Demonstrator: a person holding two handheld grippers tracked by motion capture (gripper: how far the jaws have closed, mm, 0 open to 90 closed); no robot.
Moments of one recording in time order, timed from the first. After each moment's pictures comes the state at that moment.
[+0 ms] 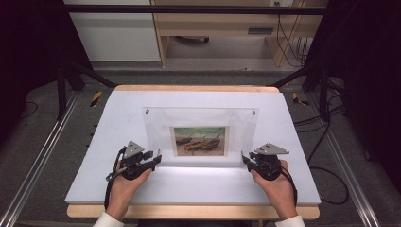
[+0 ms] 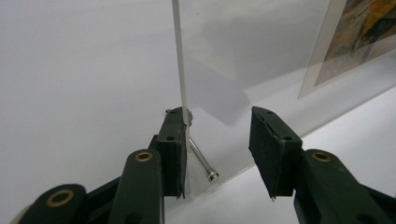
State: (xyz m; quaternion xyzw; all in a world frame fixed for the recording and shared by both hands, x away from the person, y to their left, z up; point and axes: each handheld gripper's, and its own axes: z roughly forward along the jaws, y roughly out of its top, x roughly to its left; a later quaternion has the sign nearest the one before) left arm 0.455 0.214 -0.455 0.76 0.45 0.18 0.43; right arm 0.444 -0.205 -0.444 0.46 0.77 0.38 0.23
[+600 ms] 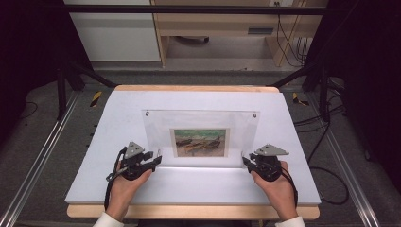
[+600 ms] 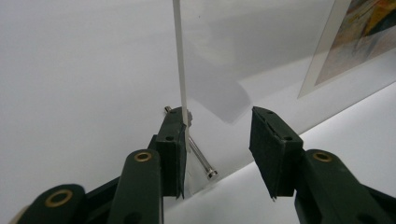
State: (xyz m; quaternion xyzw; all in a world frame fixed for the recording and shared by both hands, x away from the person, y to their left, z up) left arm 0.454 0.213 -0.454 0.76 0.45 0.19 0.42; right arm 0.441 -0.205 -0.445 0.46 0.77 0.37 0.23
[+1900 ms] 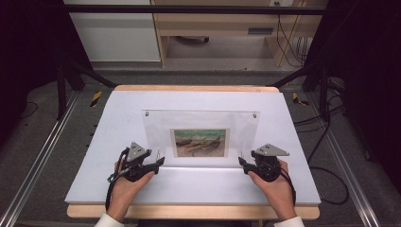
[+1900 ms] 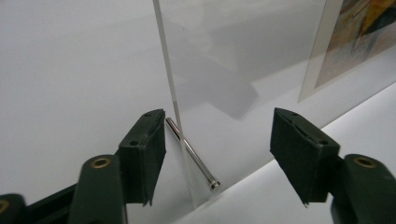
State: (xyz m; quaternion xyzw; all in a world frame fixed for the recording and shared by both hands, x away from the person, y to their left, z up) left arm 0.454 0.209 -0.457 0.77 0.42 0.21 0.43; right arm 0.443 -0.203 -0.447 0.46 0.76 0.40 0.23
